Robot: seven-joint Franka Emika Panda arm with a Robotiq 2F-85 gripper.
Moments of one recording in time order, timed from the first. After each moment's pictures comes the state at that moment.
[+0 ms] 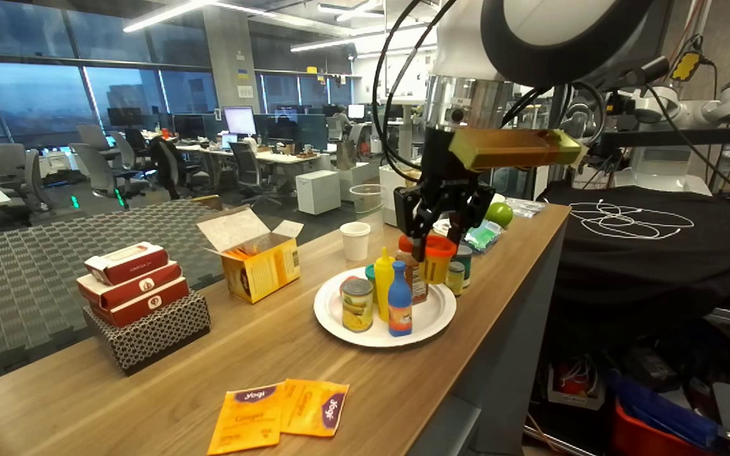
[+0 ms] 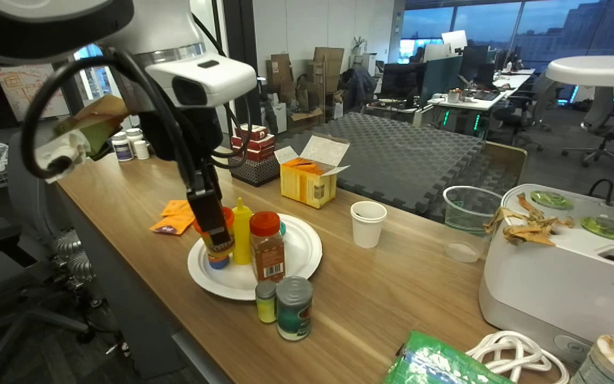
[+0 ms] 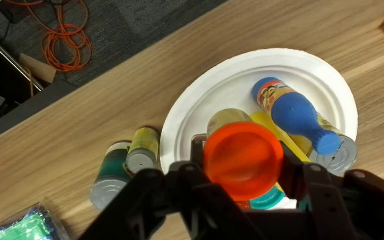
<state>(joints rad) 0.06 0.06 -0.03 -2.22 -0.05 2.44 0.53</state>
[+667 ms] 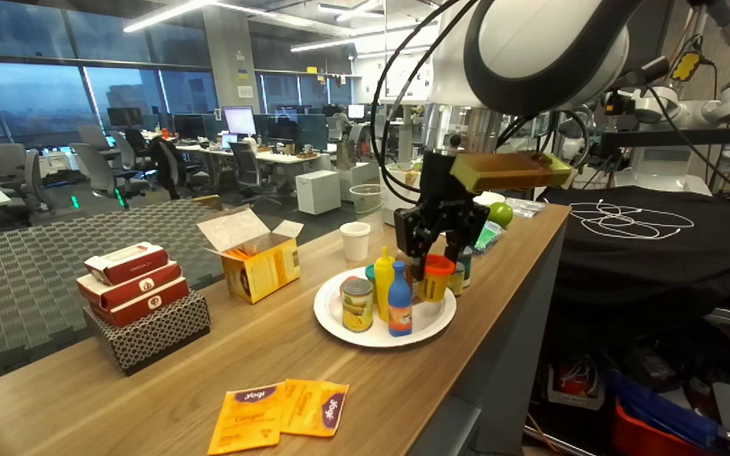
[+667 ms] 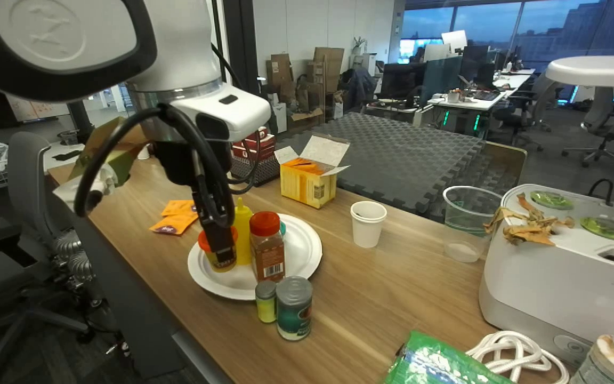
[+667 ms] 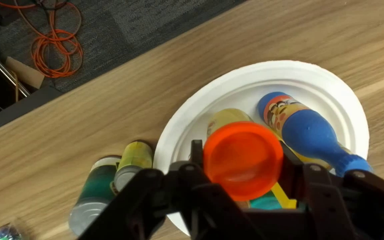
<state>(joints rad) 0.04 0.13 -0.03 -2.21 0.03 2.46 0.41</state>
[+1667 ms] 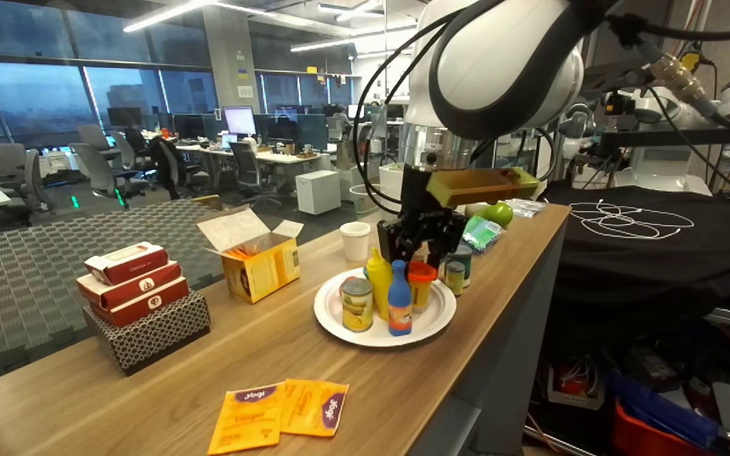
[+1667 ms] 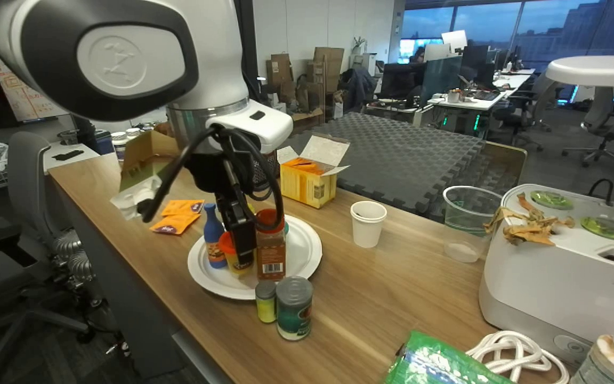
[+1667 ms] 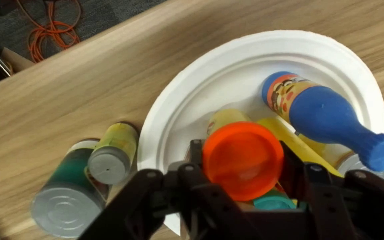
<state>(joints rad) 0.04 0.24 -0.03 -2.11 0.03 2.46 0.37</state>
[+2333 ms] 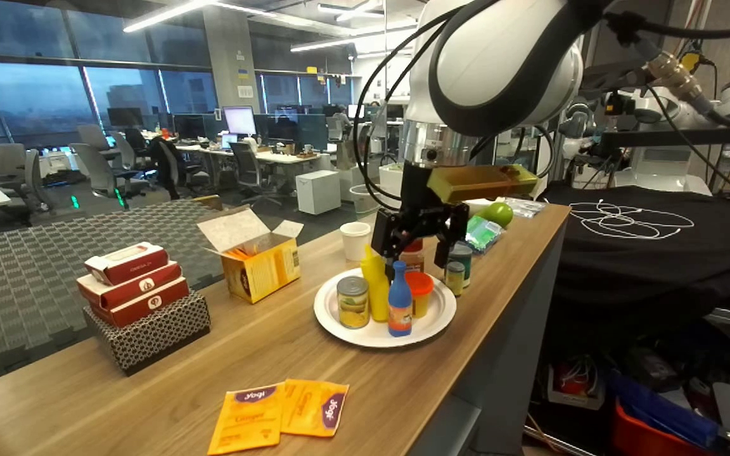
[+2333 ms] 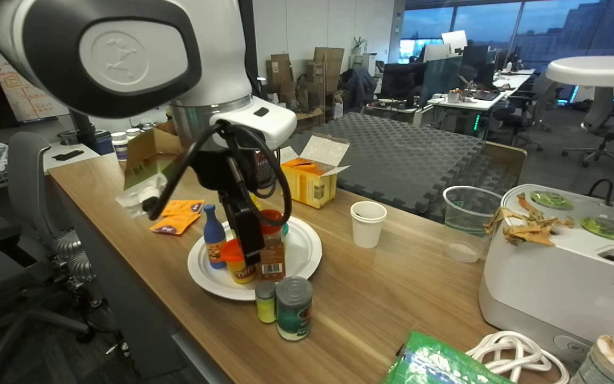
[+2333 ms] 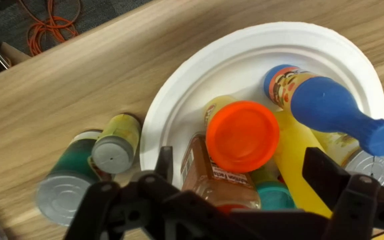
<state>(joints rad) 0.03 0.24 -0.03 -2.10 0.03 2.46 0.35</state>
